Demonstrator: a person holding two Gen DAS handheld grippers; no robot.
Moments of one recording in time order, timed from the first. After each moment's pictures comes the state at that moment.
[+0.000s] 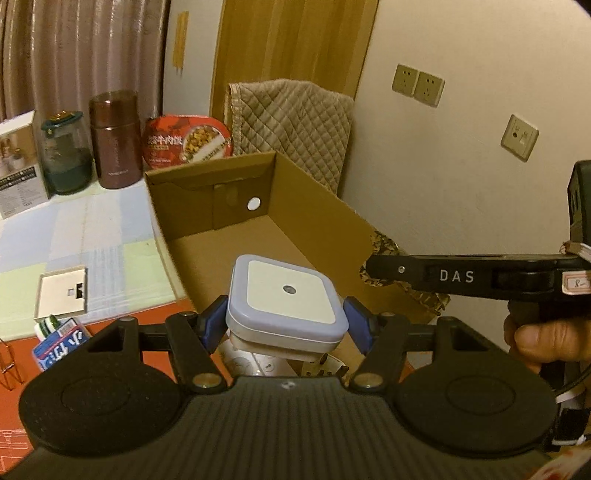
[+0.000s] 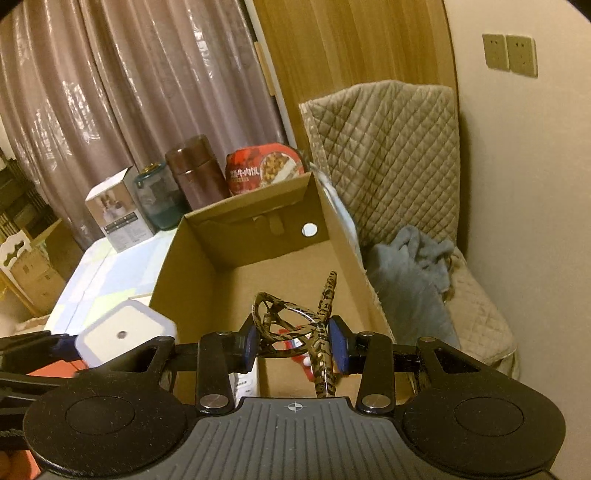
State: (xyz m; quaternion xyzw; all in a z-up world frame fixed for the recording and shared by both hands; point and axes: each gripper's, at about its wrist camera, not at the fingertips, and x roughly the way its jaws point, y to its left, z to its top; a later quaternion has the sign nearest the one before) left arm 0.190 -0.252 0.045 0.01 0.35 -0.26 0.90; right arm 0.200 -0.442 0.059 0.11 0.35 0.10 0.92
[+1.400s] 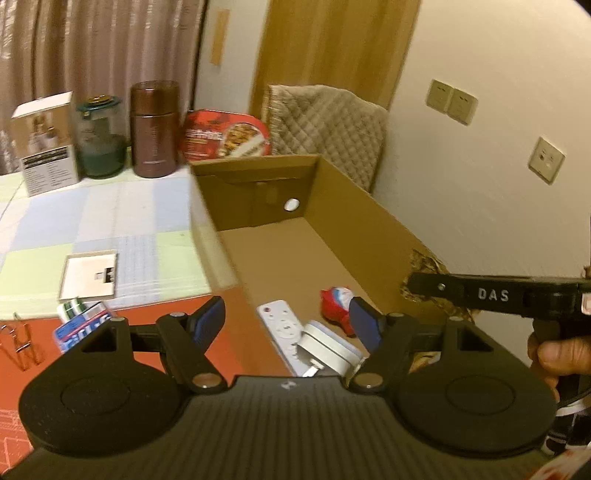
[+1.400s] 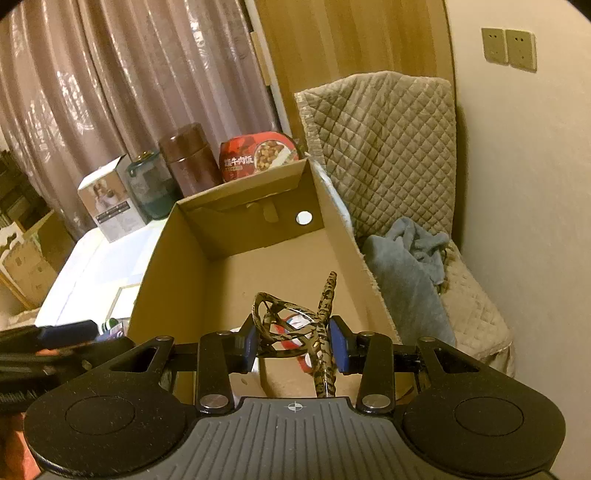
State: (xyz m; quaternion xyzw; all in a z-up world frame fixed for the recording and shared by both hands) left arm 0.197 -0.213 0.042 -0.02 0.35 -0.22 0.91; right arm 0.201 -0.437 0.051 0.09 0.36 0.10 0.92
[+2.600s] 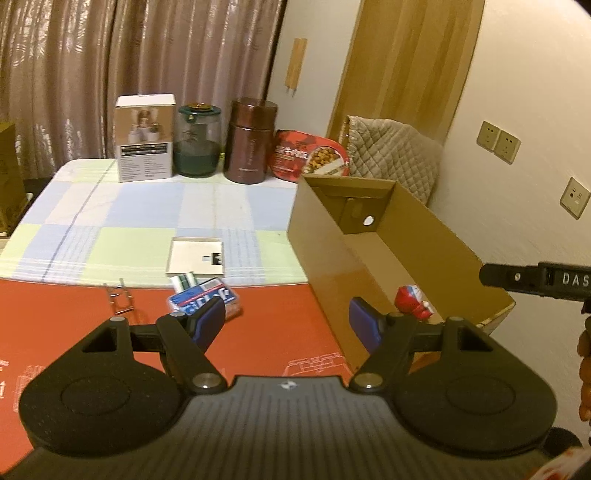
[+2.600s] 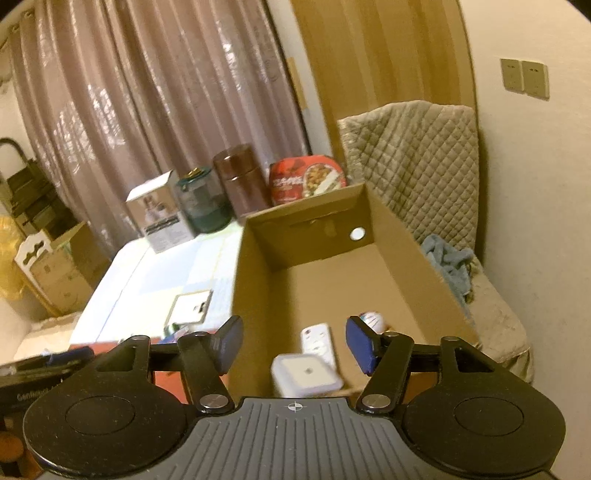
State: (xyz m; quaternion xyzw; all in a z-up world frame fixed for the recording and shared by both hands) left arm 0.138 -0.097 0.059 -0.05 0.32 -0.14 0.93; right arm 0.137 -0.365 0.096 0.10 0.33 0.12 0.93
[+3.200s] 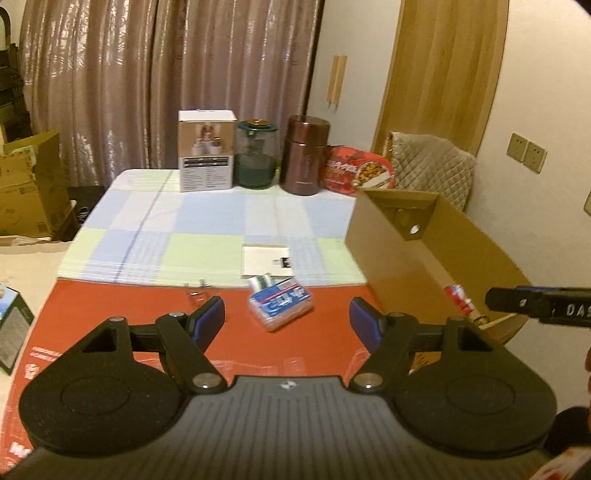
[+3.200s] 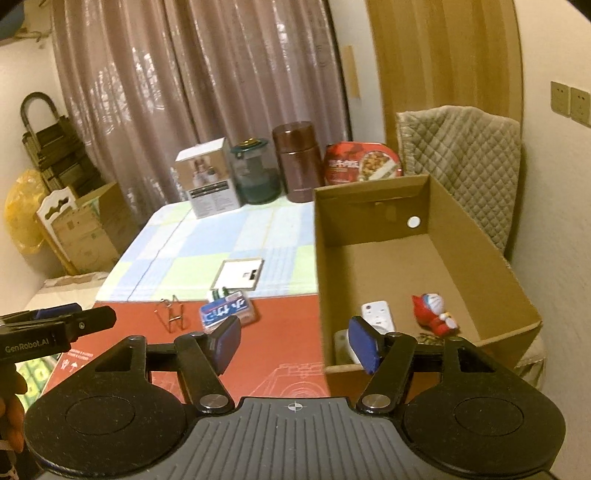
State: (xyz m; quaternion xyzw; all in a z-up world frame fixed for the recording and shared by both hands) left arm 0.102 -0.029 0.074 -0.03 0.31 -0.08 0.95; right arm 0.111 -0.289 0.089 0.05 0.34 0.17 0.93
